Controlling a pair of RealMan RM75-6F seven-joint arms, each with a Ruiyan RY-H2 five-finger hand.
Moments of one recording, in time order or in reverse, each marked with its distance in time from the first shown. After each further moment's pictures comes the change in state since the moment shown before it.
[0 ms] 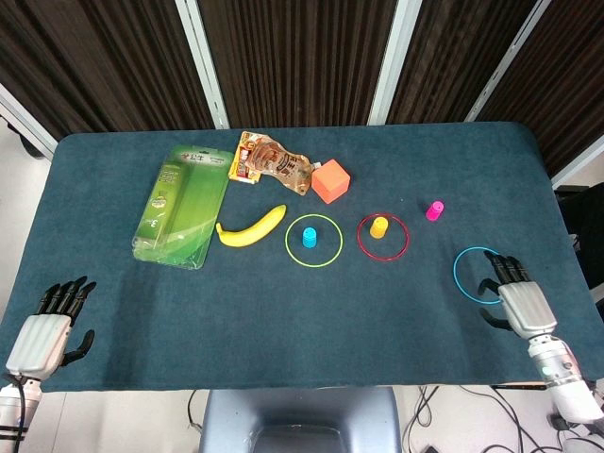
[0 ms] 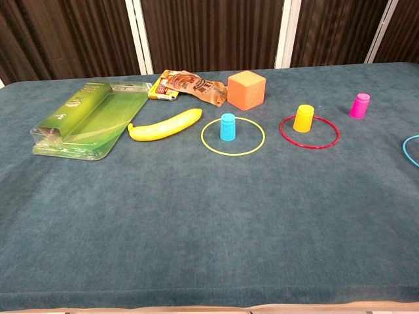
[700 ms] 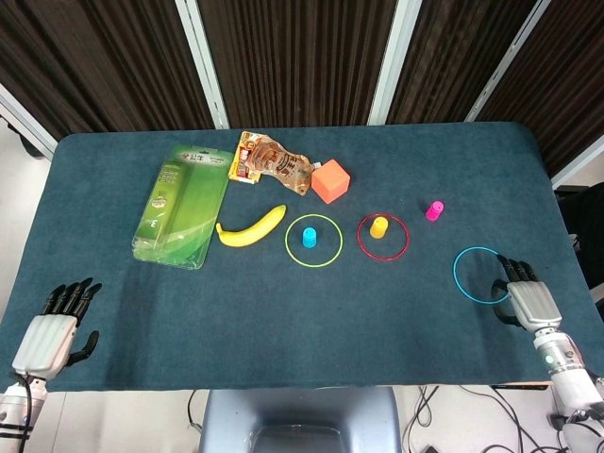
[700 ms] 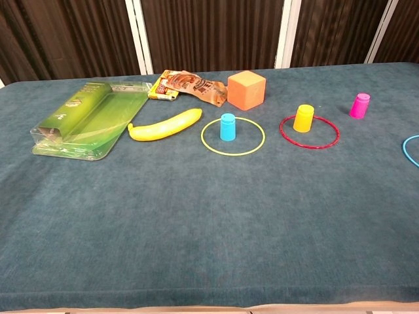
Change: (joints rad) left arm -0.009 -0.014 0.001 0.003 -0.012 -0.019 0.027; right arm 0.030 -0.144 0.004 0.325 -0.004 -0.186 0.168
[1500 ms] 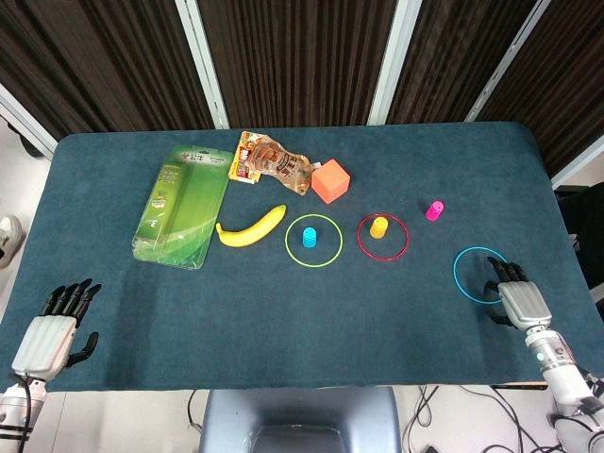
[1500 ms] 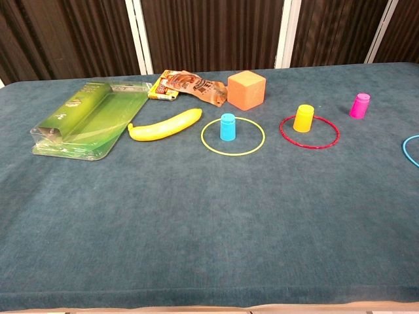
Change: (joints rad) left arm 0.003 0.006 0.005 -0.012 0.002 0.006 0.001; right arm 0.018 -0.027 0.002 0.021 -0.021 -0.043 0.014
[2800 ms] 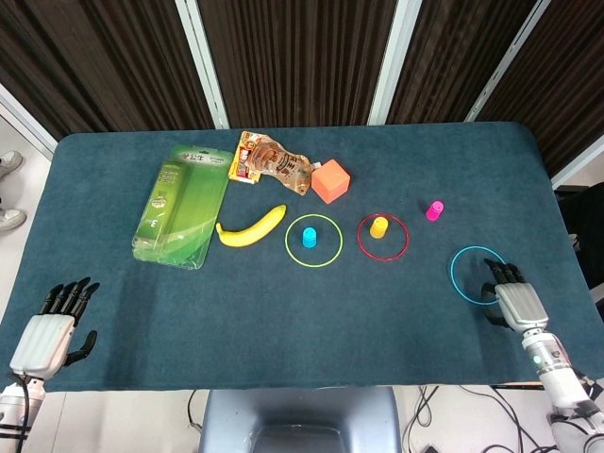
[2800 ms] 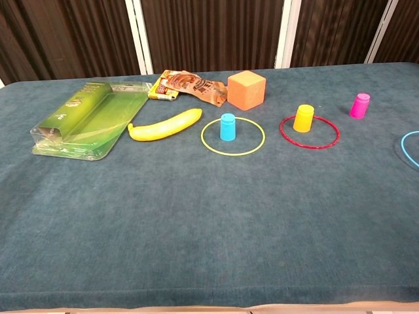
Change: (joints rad) left arm -0.003 0.002 -0.005 0.007 -0.002 0.000 -0.012; right arm -0.015 -0.028 0.009 0.022 -0.010 0.043 -0.013
